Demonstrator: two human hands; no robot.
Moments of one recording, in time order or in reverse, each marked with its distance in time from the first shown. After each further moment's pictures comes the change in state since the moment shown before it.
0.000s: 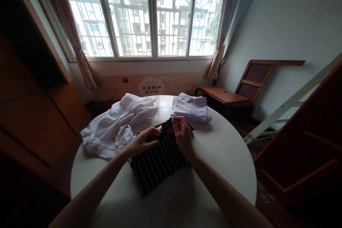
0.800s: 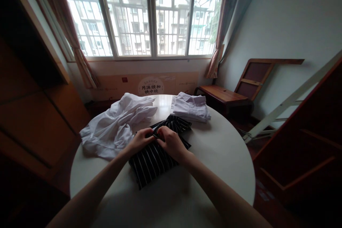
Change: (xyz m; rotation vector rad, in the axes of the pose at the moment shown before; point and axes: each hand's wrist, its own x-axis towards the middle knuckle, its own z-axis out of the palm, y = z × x) left_hand 0.007 -0.019 0.007 0.136 0.151 -0.180; right_hand -0.011 0.016 0.008 -0.547 -0.446 -0.309
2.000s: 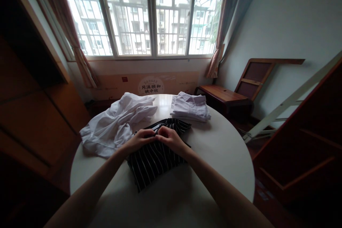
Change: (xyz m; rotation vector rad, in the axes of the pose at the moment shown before) left_hand -0.002 0.009 -0.011 -0.271 -0.228 0.028; right_hand 0.008 0.003 -0.010 0.474 -0.174 0.159
